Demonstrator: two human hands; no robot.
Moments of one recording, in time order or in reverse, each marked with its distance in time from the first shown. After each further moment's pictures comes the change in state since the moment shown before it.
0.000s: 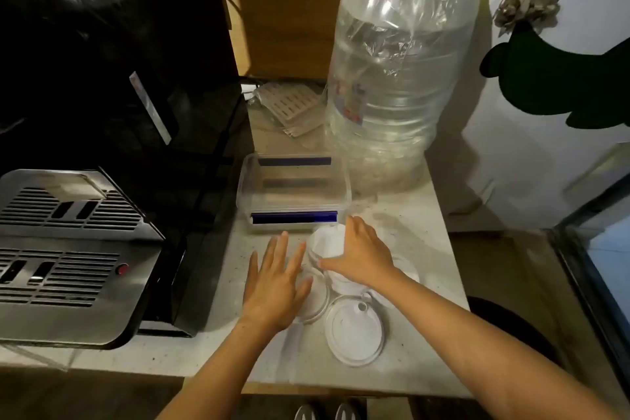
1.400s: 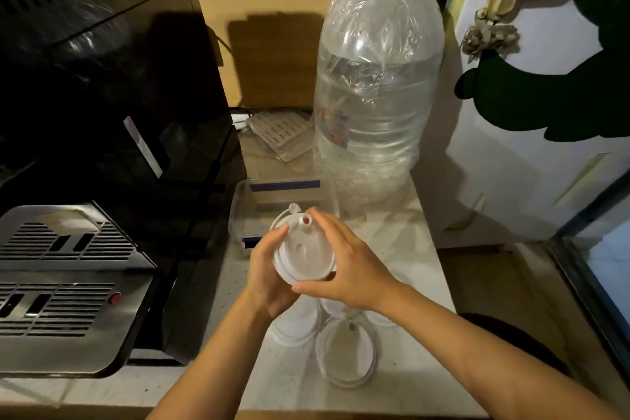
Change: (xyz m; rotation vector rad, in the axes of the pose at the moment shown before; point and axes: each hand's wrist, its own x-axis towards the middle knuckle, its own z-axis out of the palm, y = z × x) left_hand -0.001 0.050 -0.104 -2.057 -0.263 0.247; right_hand -0.057 -0.035 -0.068 0.299 0.120 -0.480
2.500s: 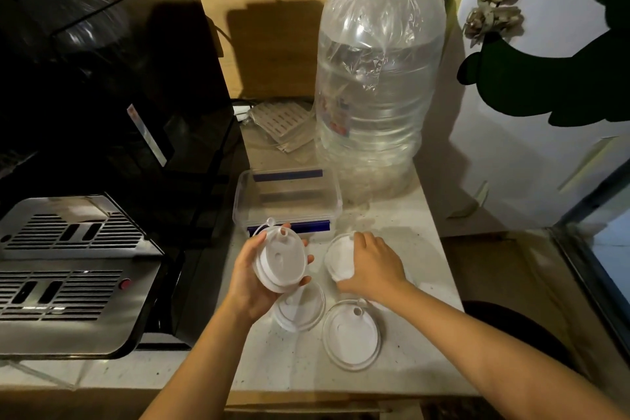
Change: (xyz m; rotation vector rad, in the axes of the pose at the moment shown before) left_hand -0.017 -0.010 -0.051 -0.021 0.237 -0.169; right_hand -0.007 0.071 0.034 -0.457 -0.101 0.417
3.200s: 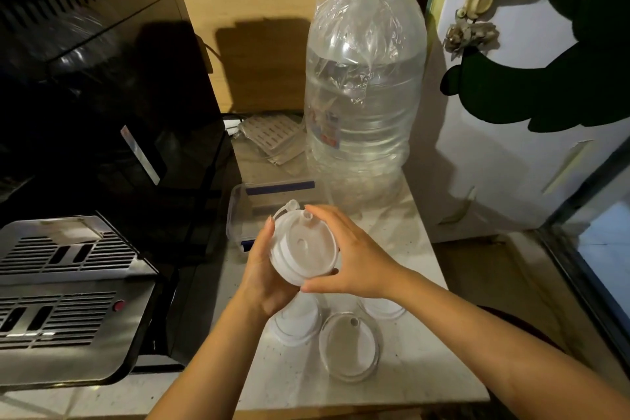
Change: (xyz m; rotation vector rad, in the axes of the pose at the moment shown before) left_hand -0.004 0.017 0.053 0.000 -0.283 0.059; right_hand -0.027 -0.042 -0.078 0.524 0.053 -0.468
